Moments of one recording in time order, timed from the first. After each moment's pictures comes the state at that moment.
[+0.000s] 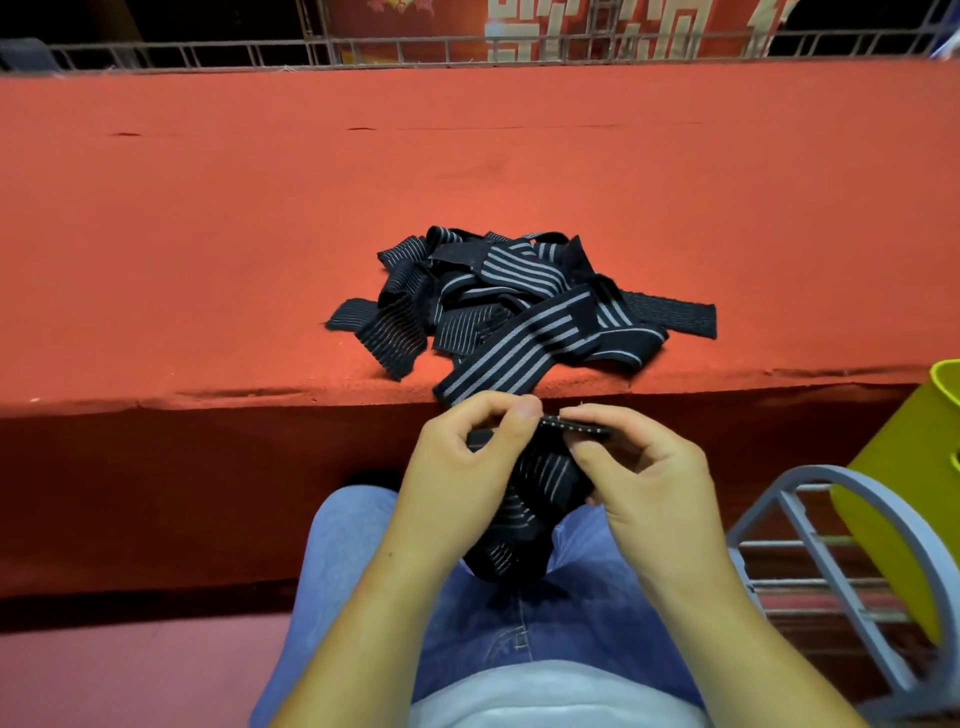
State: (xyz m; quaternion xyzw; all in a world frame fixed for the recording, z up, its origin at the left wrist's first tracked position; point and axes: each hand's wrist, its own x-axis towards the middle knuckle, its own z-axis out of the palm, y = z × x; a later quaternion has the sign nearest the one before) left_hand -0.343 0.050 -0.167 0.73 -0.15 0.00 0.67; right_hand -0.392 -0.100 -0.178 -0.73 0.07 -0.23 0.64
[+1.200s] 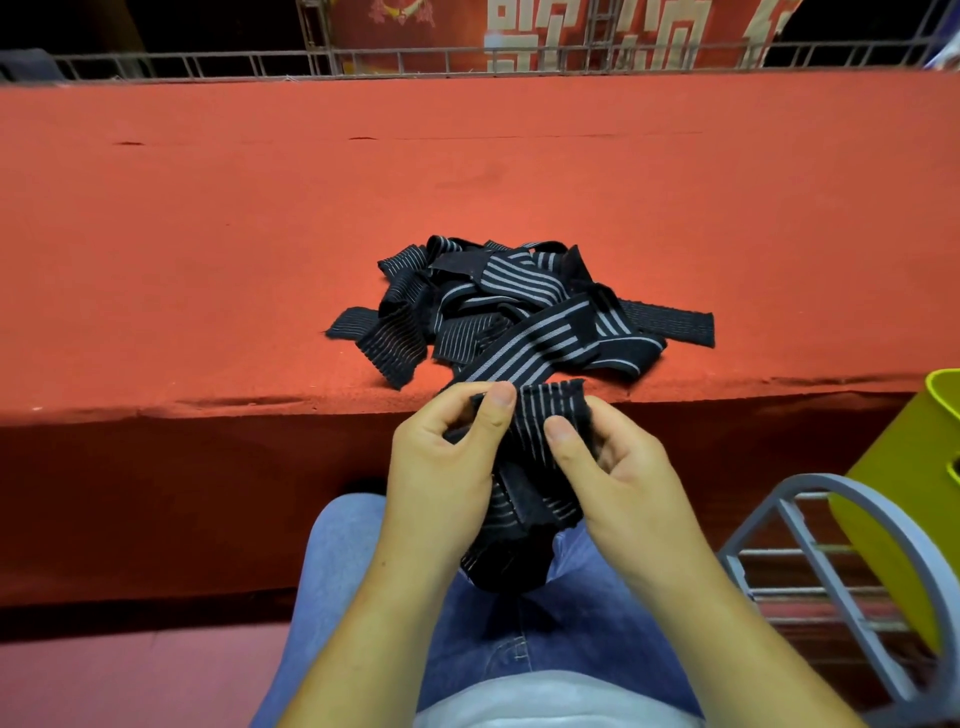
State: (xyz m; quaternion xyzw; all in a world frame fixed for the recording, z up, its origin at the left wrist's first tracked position) left_hand -0.347 0.049 -0.155 0.68 -0.10 0.07 0.73; right_hand -0.386 -0.089 -0.169 -0.71 -0.02 -0.15 0.68
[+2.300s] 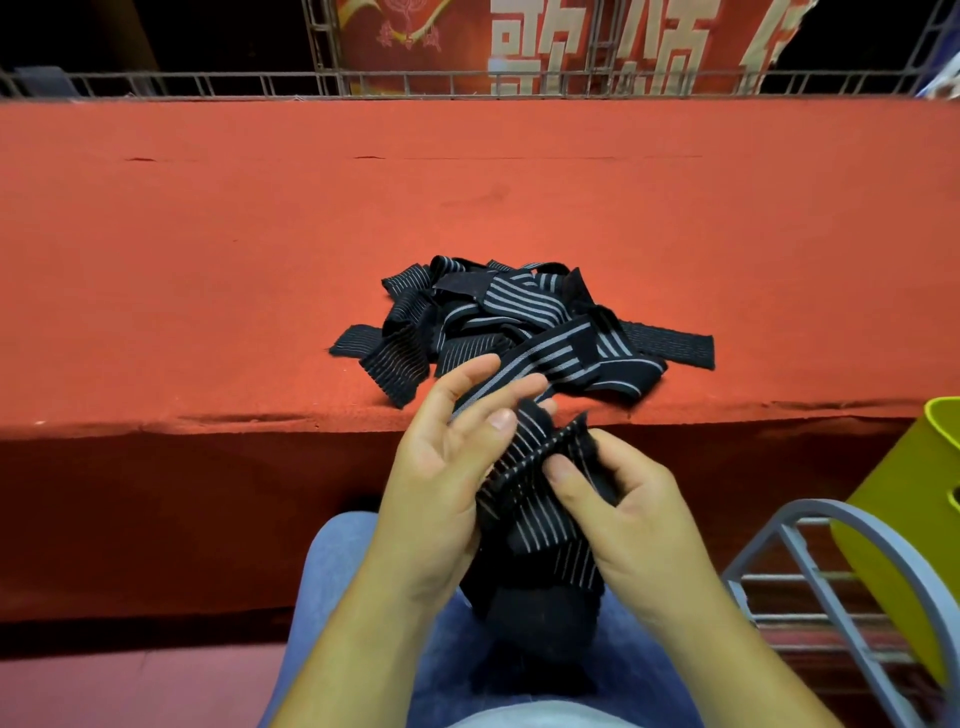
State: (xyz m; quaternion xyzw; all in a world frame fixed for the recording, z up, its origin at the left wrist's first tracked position) left_hand -0.353 0.055 -0.139 0.47 -0.14 -0.09 0.87; right_hand -0.392 -0.091 -0.169 -0.72 -0.03 -0.17 0.67
